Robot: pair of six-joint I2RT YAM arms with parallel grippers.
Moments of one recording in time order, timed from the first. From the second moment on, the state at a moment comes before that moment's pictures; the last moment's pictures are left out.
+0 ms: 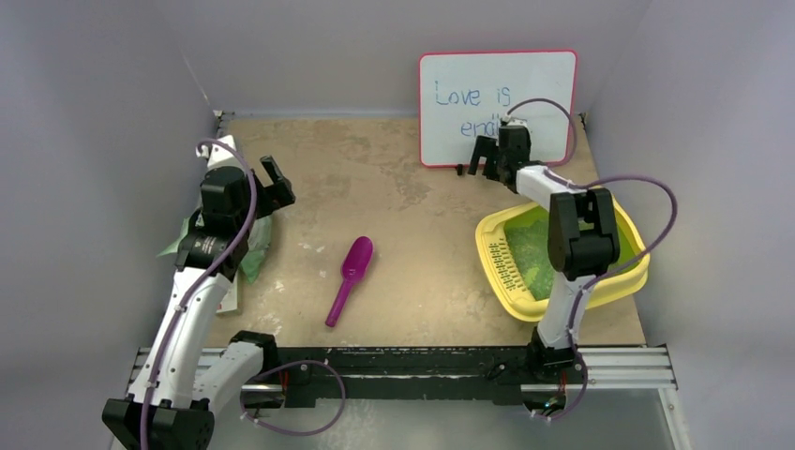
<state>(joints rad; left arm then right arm) -0.14 0.89 1.00 -0.50 -0.20 -0.41 0.14 2.00 1.34 -0.06 0.14 0.31</state>
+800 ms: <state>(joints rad) -0.14 0.96 0.93 -0.44 0.02 -0.44 0.17 1.06 0.75 -0.34 -0.02 0.46</state>
